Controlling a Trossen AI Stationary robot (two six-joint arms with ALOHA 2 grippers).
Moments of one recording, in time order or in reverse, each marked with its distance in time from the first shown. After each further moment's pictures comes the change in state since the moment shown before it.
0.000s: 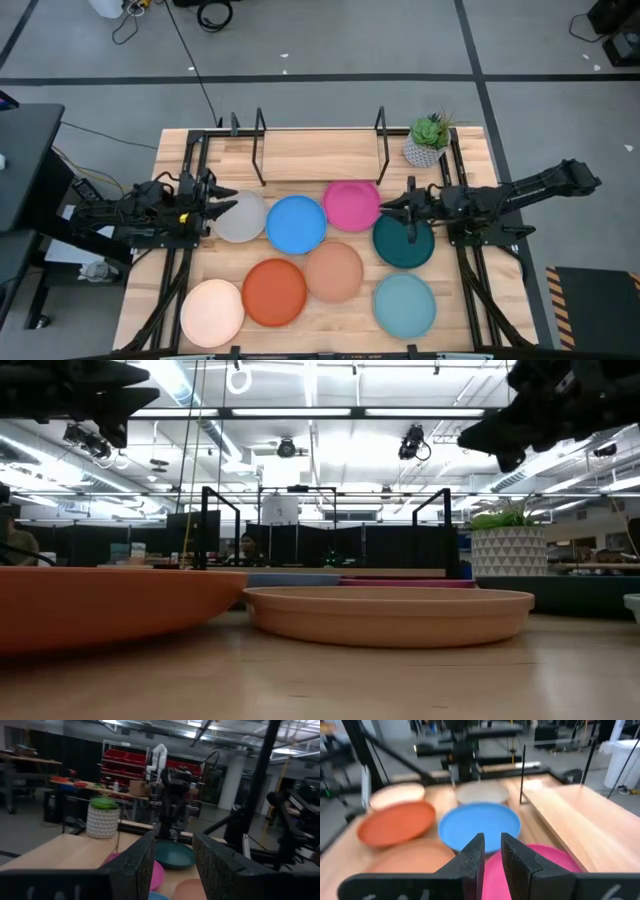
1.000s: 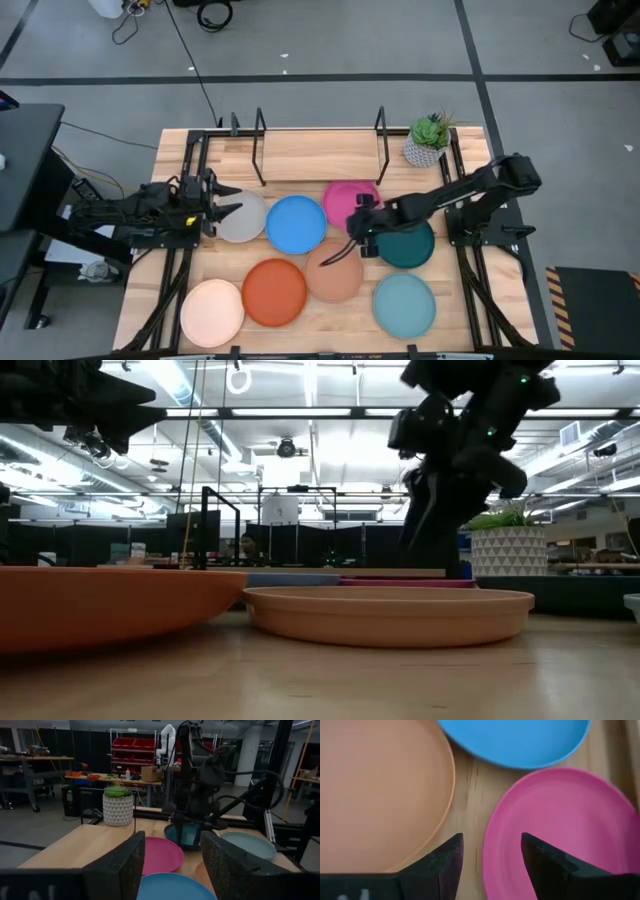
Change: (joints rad) left arm 0.000 0.052 0.000 -0.046 -0.048 0.108; right arm -0.007 0.871 0.624 -0.569 -0.024 -0.110
